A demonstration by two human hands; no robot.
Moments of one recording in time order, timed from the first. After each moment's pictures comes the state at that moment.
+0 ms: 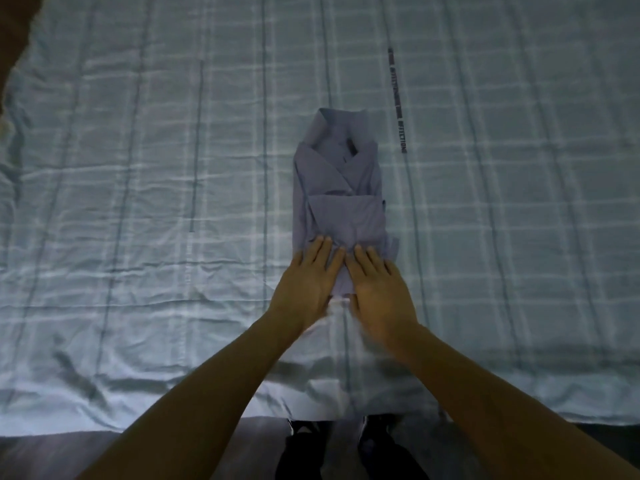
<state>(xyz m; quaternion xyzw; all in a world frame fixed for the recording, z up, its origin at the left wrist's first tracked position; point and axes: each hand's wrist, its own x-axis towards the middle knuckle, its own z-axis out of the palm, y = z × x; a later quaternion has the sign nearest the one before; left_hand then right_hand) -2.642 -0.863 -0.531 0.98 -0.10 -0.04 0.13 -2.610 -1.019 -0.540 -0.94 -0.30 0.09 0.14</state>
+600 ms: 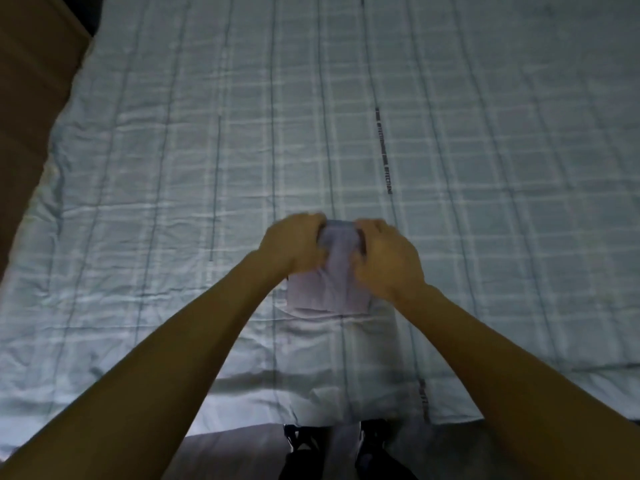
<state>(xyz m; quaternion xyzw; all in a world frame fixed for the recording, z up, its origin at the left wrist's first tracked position) -2.556 -0.825 -0.383 0.97 0.03 -0.17 0.16 -2.540 -0.997 -0.404 -0.95 -0.21 0.08 0.21</state>
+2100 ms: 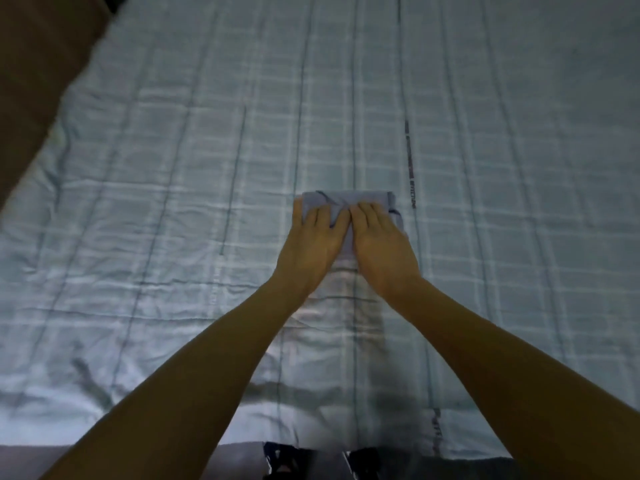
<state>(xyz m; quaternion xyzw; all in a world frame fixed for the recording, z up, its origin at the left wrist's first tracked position) -2.574 -0.810 -0.451 0.99 -0.04 0.15 0.00 -2.525 -0.941 -0.434 -0.93 -0.37 -0.03 0.08</state>
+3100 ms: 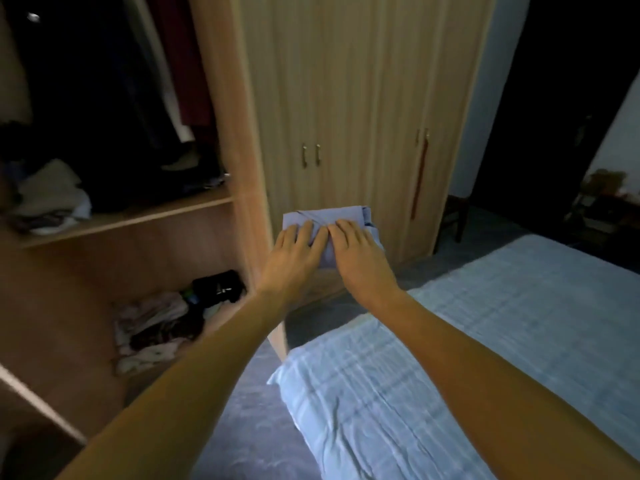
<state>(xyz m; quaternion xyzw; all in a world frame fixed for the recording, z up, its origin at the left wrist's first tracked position) -2.950 -0.665 0.039 0.85 0.41 0.22 -0.24 -2.804 -0.694 0.041 -0.60 -0.75 -0.20 0.19</state>
